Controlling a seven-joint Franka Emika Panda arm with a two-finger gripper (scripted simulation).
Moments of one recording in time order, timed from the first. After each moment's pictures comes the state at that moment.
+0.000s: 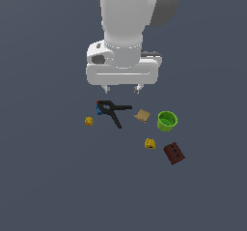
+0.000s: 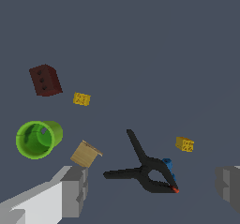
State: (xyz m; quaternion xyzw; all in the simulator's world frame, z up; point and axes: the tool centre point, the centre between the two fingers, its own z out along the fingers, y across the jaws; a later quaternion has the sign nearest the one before) arm 0.003 -0.004 0.318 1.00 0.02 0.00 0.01
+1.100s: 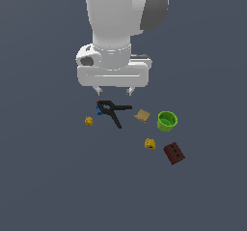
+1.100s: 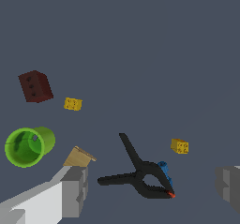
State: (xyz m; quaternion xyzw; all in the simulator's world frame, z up) arm 0.006 -0.029 0.311 1.00 0.00 0.02 0.01
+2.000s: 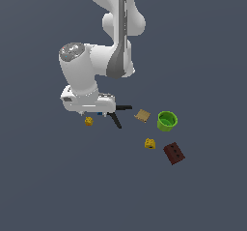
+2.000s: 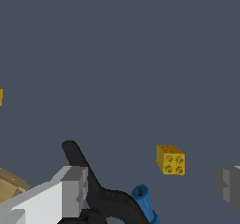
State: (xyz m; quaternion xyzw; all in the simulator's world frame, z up) arm -0.016 -0.132 0.156 1.00 -0.03 0.01 -0.01
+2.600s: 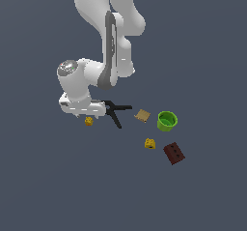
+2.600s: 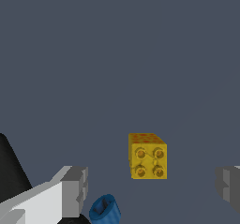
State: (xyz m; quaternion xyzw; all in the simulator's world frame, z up) arm -0.057 -0.184 0.081 1.00 -0.05 0.00 0.00
